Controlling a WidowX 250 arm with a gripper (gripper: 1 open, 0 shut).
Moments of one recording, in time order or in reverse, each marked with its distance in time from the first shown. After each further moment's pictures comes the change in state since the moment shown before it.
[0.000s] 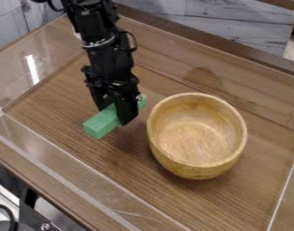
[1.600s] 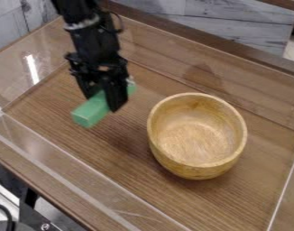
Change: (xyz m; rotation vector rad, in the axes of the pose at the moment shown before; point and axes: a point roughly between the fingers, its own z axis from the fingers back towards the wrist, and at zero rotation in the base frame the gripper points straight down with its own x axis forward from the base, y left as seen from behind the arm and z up) arm -0.004 -0.014 0.019 0.007 -0.005 0.026
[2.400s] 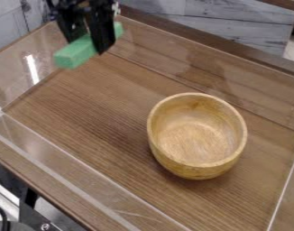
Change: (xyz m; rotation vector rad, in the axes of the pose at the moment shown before) arm -0.002 0.019 0.077 -0.052 -0.037 0.142
